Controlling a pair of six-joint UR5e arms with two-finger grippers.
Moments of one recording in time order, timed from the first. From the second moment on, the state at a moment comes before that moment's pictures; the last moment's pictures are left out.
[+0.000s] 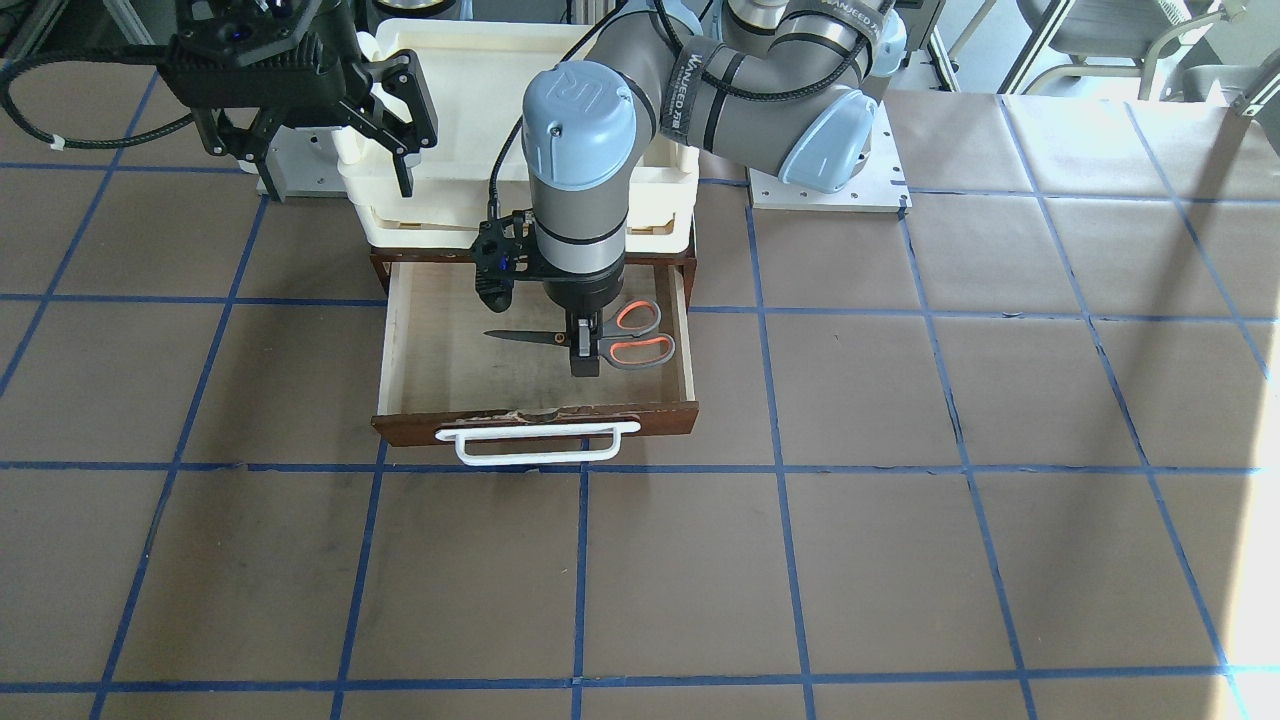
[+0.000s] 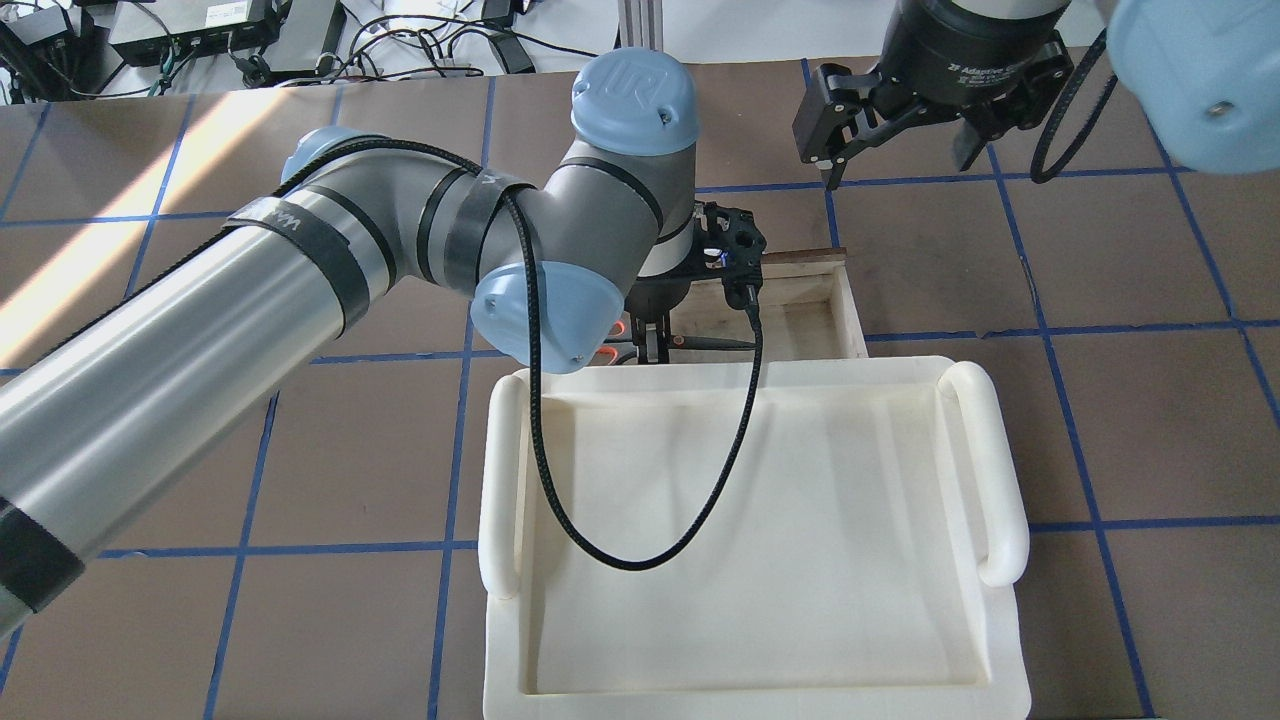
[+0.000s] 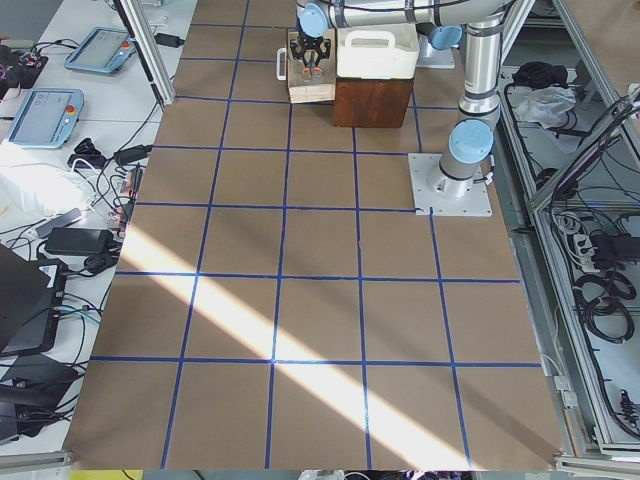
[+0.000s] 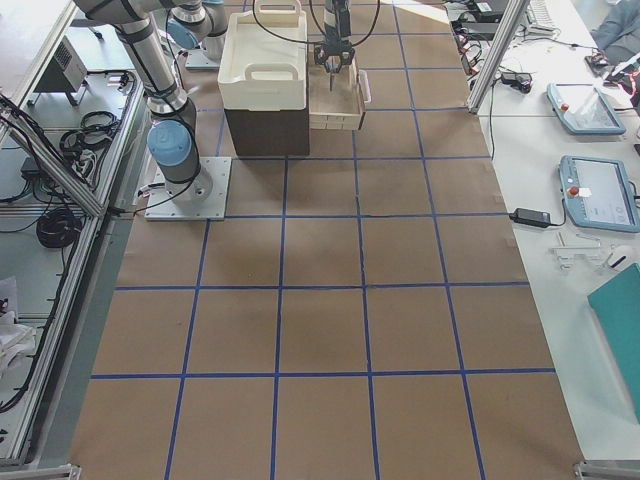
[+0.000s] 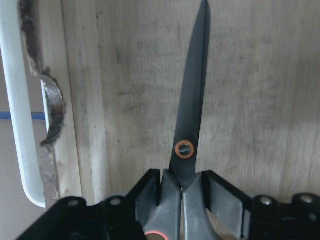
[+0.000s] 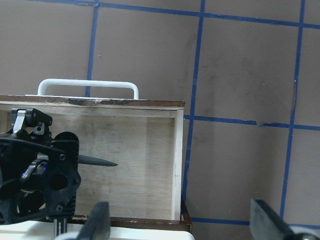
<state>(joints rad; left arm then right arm) -2.02 -1.88 -1.62 -1.24 1.56 1.09 1.71 -1.60 1.45 -1.55 -1.62 0.04</state>
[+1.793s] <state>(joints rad) -1.96 -1.79 -1.58 -1.20 1.50 0.78 1.64 -1.60 1.47 -1.58 -1.64 0.15</state>
